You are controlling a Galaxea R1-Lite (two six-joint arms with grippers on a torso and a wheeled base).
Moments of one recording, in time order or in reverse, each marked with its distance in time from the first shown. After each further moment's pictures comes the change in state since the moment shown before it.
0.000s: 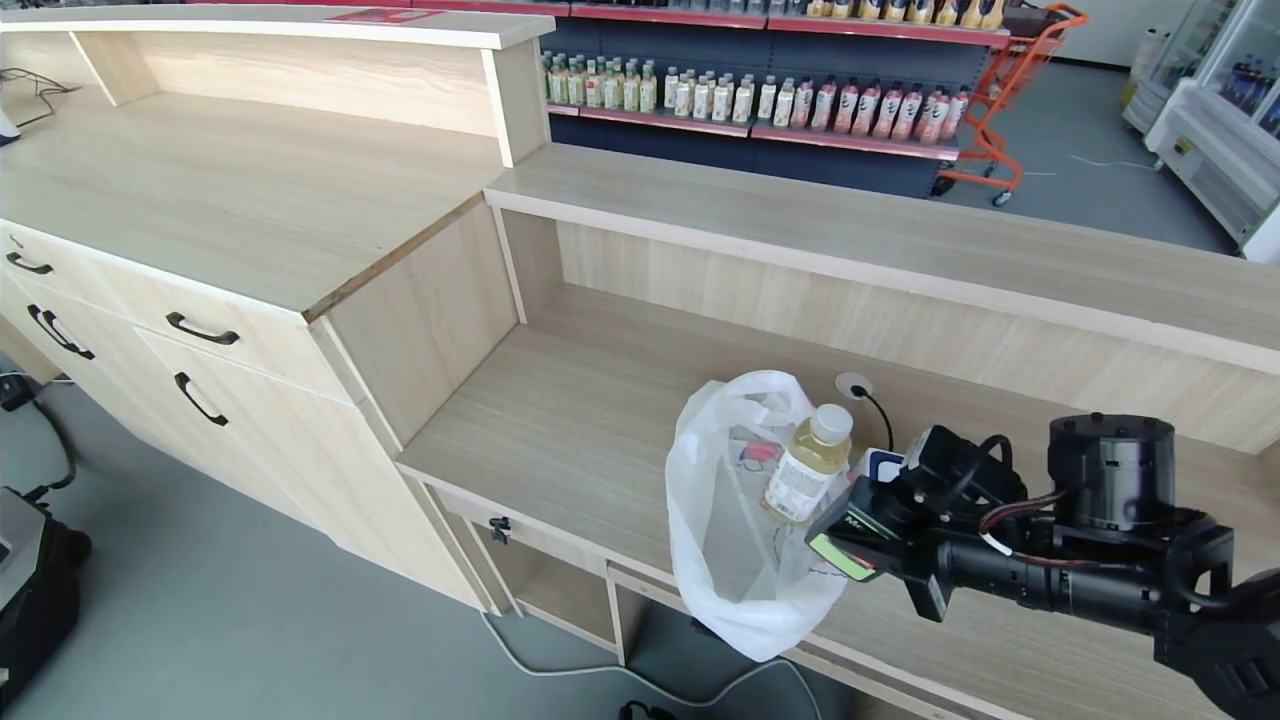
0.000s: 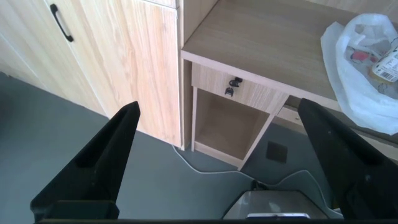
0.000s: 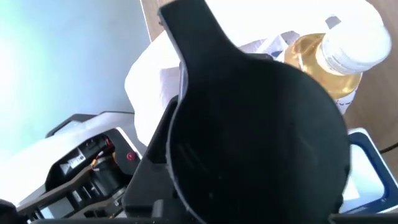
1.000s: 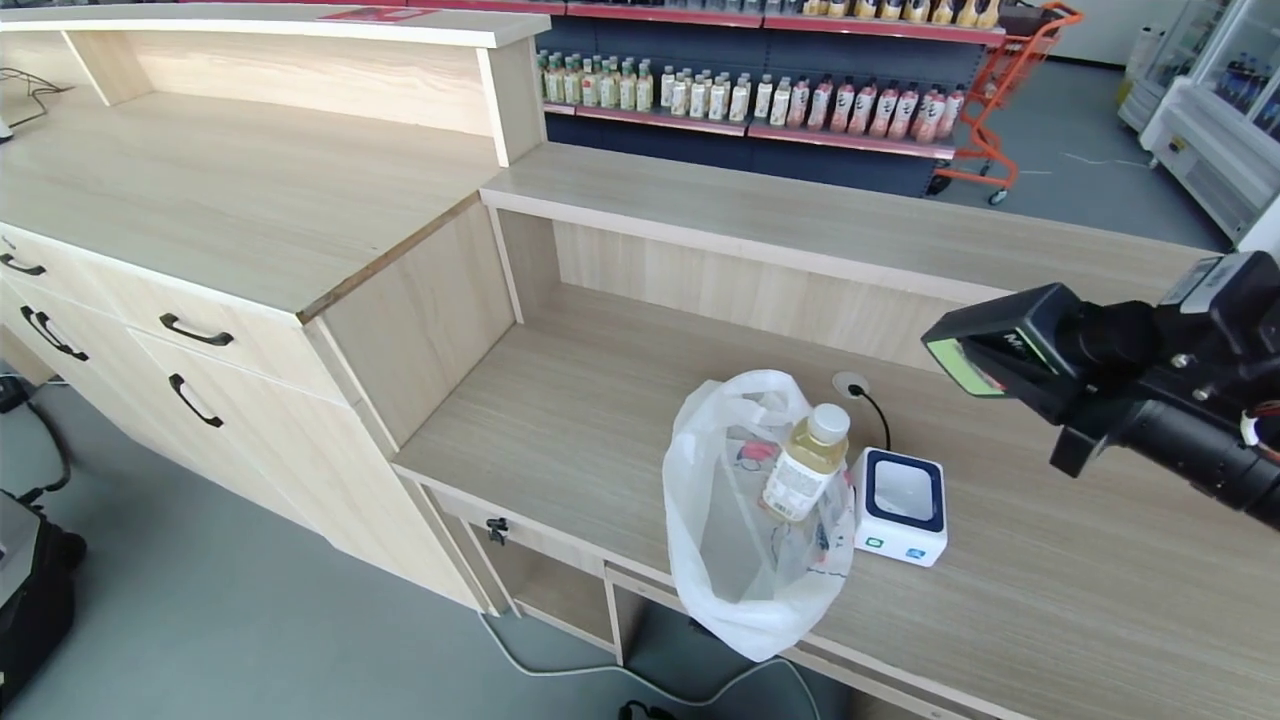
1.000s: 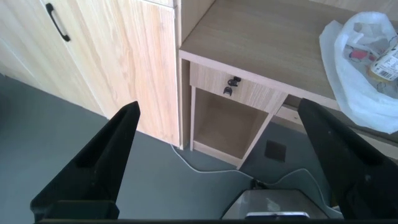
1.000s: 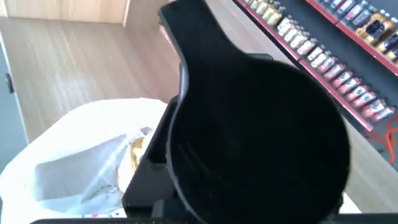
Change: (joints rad) left arm -0.001 0.000 0.000 0.000 0.000 0.000; right arm -0.086 -0.379 -0.047 -0.130 -0.096 -0.074
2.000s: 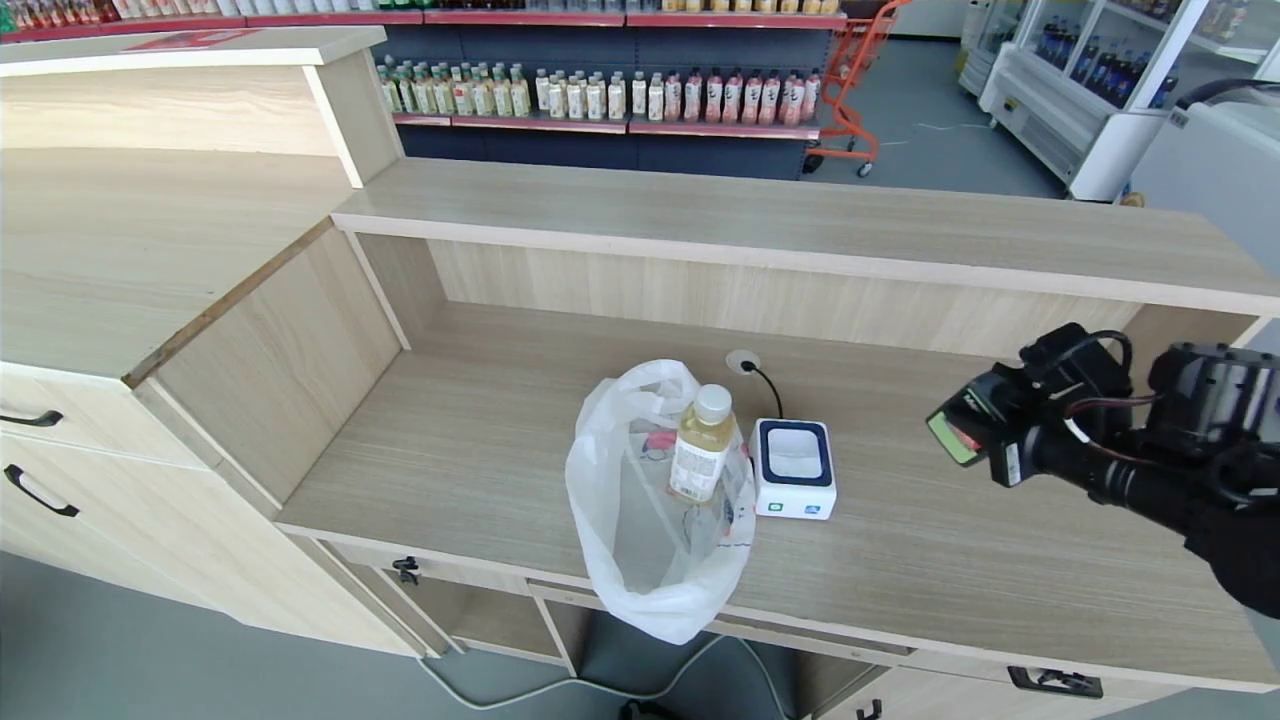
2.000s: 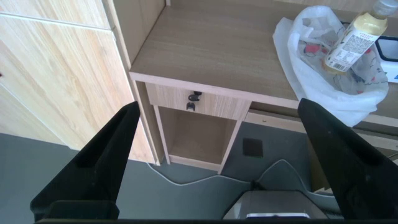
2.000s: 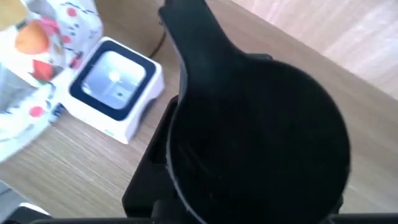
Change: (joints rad) left arm 0.001 0.000 0.000 0.000 0.000 0.000; right arm -0.279 0.394 -0.093 0.035 -0.058 0.141
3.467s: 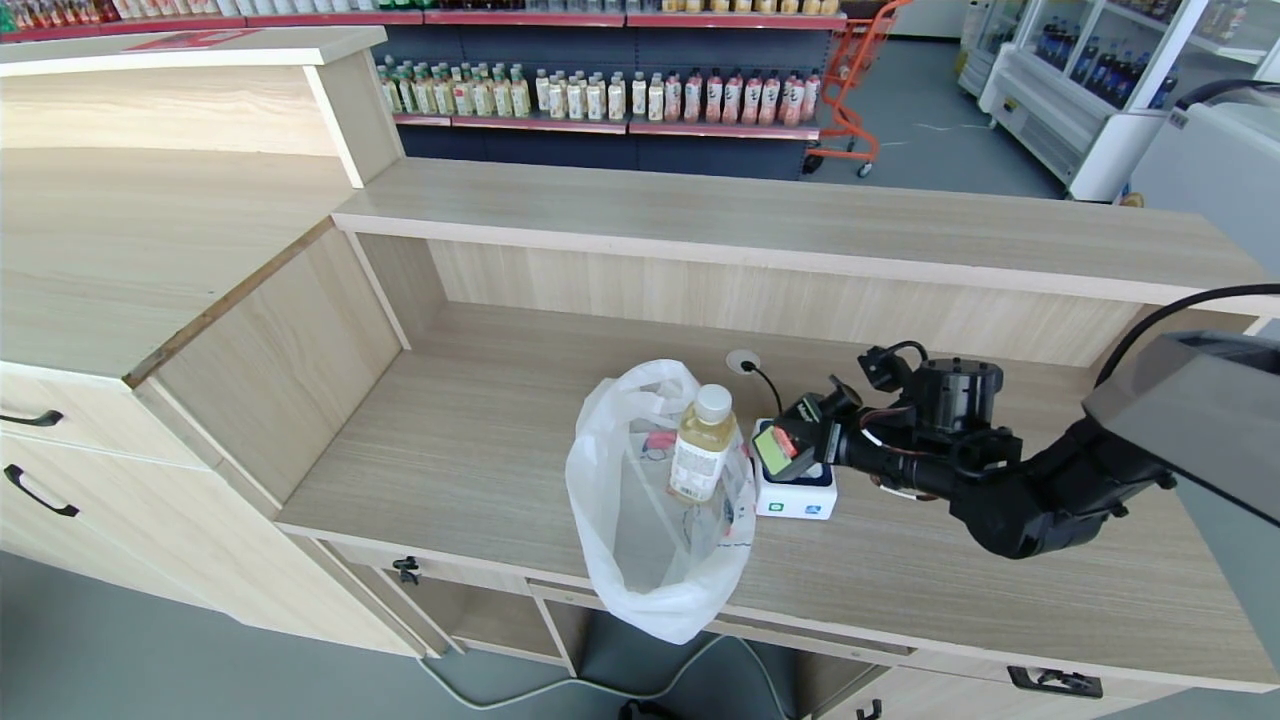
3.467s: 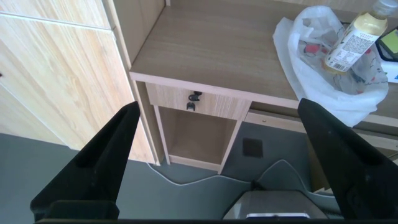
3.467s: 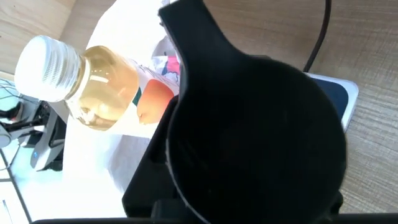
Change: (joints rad) left arm 0.000 0.000 0.000 0.000 0.000 0.000; right arm 0.272 0.454 -0.413 0.023 0.150 0.728
